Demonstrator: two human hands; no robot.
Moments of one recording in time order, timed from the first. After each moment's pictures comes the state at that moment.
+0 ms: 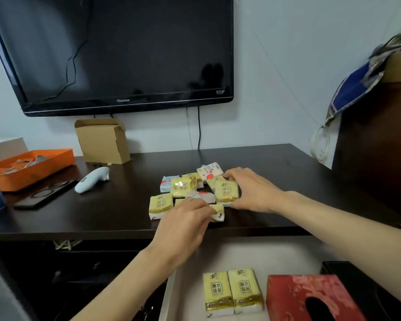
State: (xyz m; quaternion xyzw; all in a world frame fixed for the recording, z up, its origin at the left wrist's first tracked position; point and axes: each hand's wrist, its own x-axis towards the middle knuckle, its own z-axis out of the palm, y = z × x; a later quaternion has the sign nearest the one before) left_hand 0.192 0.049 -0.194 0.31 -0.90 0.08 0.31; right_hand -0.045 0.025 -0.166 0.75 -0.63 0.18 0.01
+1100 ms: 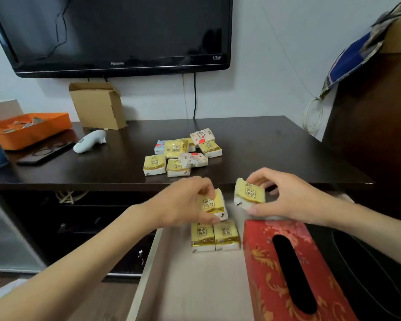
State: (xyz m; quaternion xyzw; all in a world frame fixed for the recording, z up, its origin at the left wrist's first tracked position) left_hand 0.187 0.096 -0.187 0.35 -0.91 -0.16 0.12; right_hand -0.075 0.183 -0.187 0.73 -0.61 0.26 -0.17
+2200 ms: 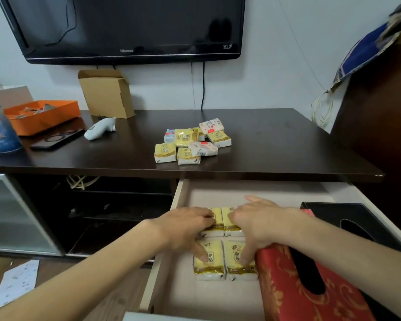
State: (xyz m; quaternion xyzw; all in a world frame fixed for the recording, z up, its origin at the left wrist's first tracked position) left_hand 0.212 0.114 -0.254 0.26 -0.96 0.00 -0.10; right_hand 0.026 0.176 -0.220 0.77 -0.59 -0.24 -0.05
